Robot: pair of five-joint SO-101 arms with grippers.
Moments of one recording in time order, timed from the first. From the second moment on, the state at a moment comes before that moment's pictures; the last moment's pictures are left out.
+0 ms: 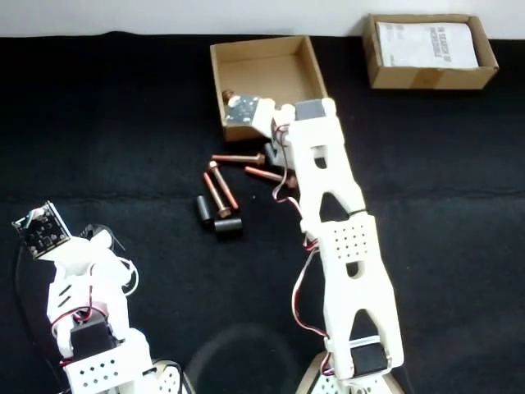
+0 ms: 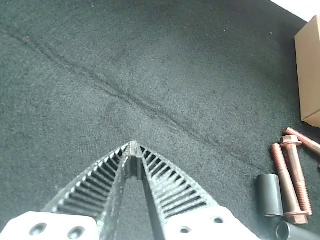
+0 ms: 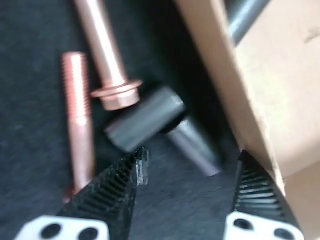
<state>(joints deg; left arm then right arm) -25.7 -103.1 96.2 45.0 18.4 -18.5 63.6 -66.1 79.2 61.3</state>
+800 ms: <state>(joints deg) -25.7 -103.1 96.2 45.0 18.4 -19.9 68.5 -67.6 70.4 61.3</state>
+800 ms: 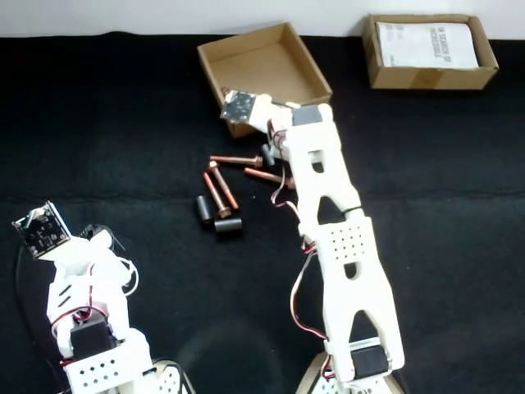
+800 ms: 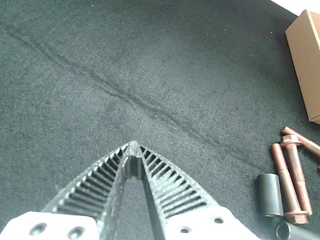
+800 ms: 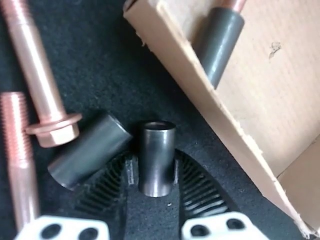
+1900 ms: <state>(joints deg) -25.2 -103.1 96.2 45.1 18.3 -4.0 5.9 -67.4 100.5 29.2</state>
